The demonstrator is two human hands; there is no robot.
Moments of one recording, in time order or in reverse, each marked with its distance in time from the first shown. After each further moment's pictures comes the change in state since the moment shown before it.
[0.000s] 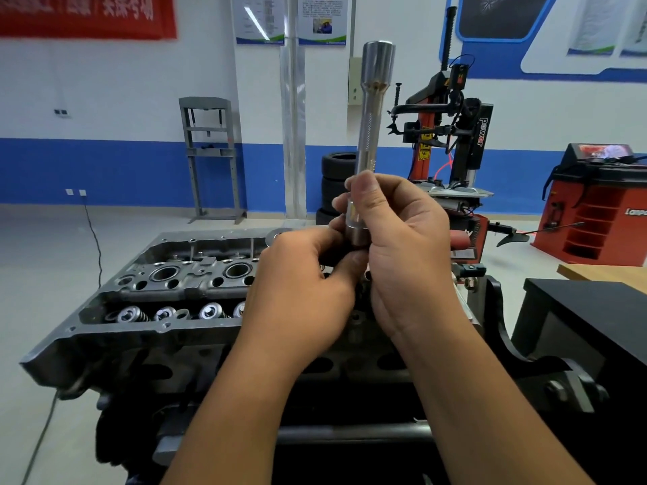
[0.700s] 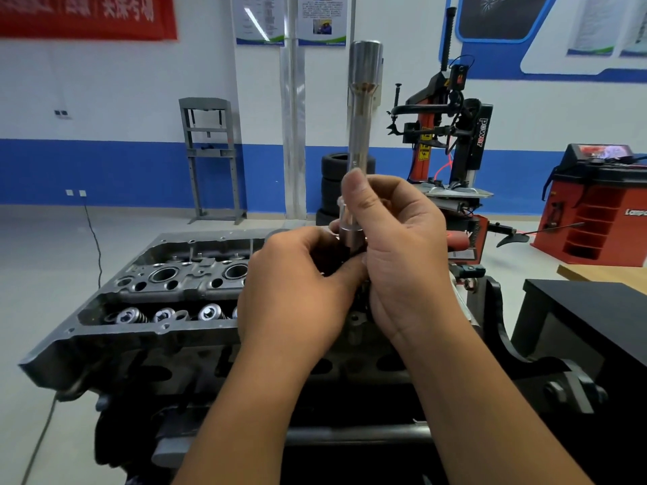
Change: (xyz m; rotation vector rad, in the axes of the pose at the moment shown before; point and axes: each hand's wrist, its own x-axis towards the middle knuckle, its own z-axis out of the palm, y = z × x) left_hand 0.002 -0.007 0.005 0.077 0.158 -0.036; right_hand 0.001 0.000 -0.001 0.007 -0.018 0.011
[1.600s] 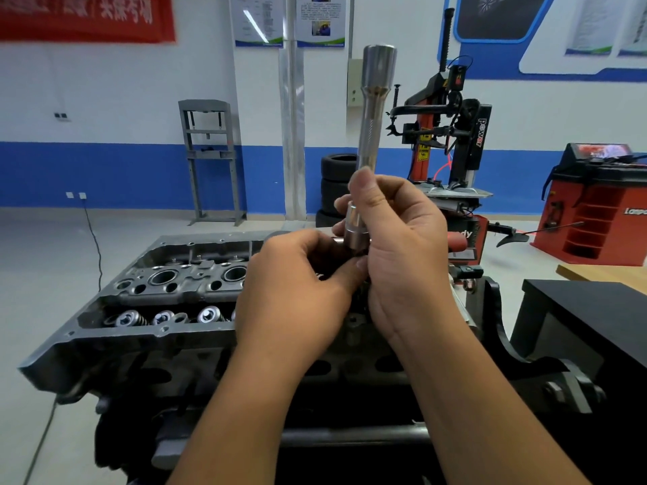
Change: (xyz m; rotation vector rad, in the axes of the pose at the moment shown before) left_hand 0.001 -0.002 -0.003 -0.017 -0.047 0.024; right_hand -0.002 -0.003 0.002 0.009 0.035 0.004
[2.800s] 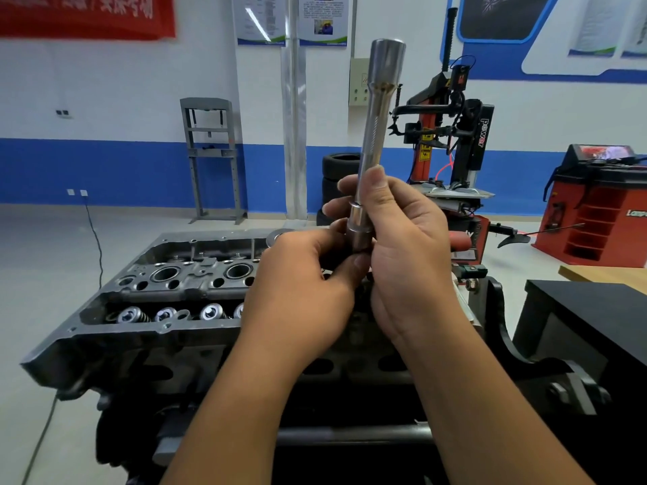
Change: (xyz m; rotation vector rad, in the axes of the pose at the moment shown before) left_hand 0.001 0.005 -0.002 -0.034 -0.120 0.023; right_hand -0.001 -0.001 0.001 -0.006 -0.051 0.029
